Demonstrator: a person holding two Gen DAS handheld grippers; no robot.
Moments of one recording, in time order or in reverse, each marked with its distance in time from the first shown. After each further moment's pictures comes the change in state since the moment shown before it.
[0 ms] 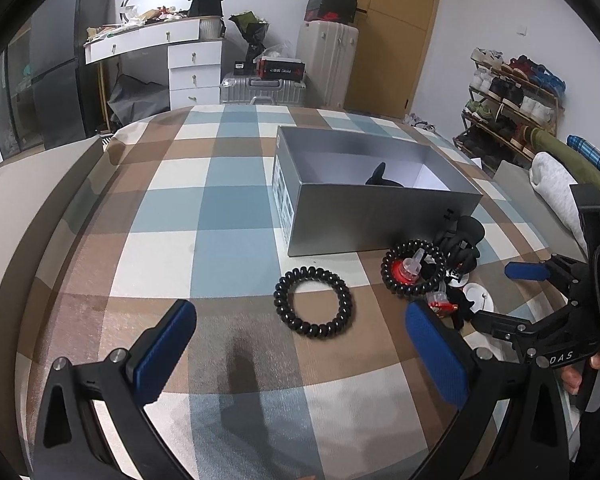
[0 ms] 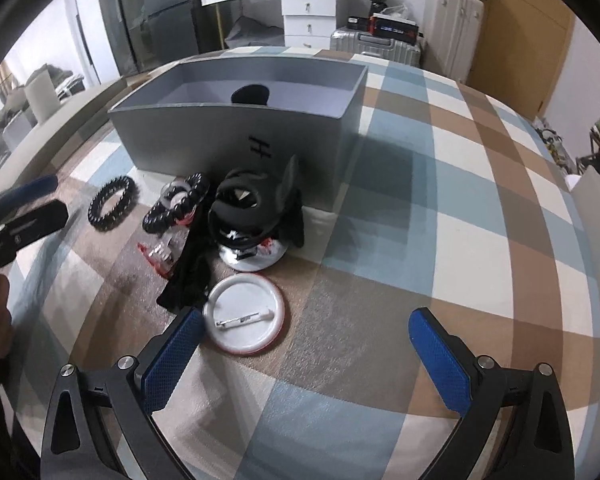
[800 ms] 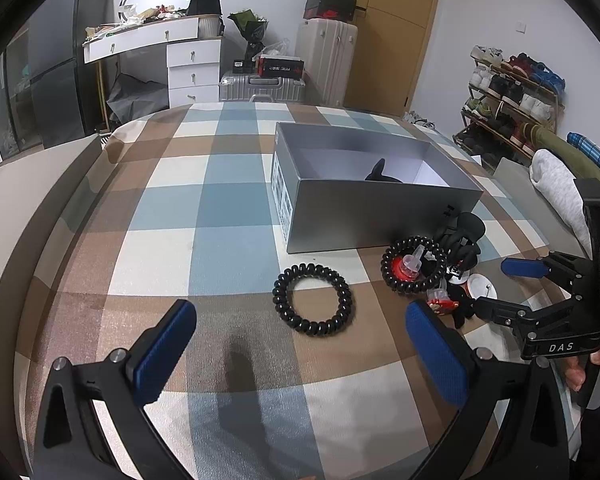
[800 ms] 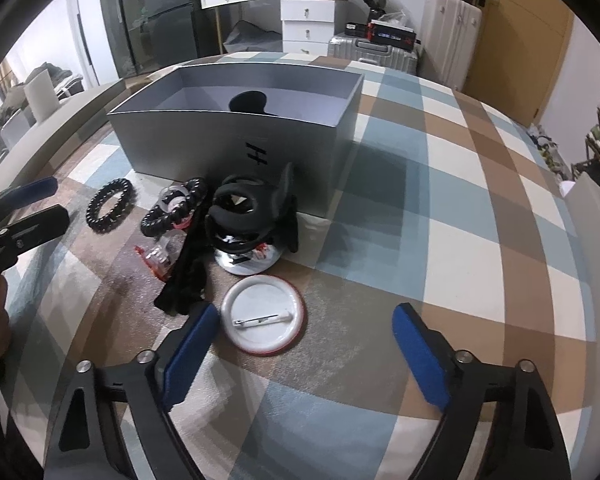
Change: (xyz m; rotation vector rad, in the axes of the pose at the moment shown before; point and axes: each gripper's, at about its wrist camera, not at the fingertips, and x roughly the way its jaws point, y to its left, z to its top) left arm 0.003 -0.001 0.002 0.004 0.007 0.003; right arm -0.004 -0.001 0.001 0.000 -0.021 -0.006
